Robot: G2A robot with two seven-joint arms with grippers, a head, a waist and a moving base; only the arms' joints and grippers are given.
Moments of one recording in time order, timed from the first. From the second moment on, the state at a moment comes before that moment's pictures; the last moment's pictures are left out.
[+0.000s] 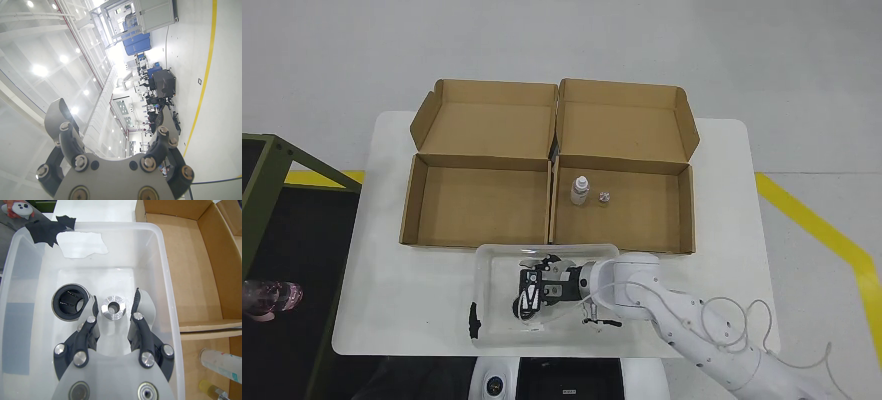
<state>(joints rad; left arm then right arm) -0.19 -0.18 -0.57 -1.44 2.04 -0.23 0.13 -1.01 -1.19 0.66 -1.74 -1.35 -0.64 0.48</state>
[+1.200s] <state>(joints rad) -0.19 -0.18 -0.57 -1.44 2.04 -0.23 0.13 -0.98 -1.23 0.63 -1.64 -1.37 -0.65 0.47</state>
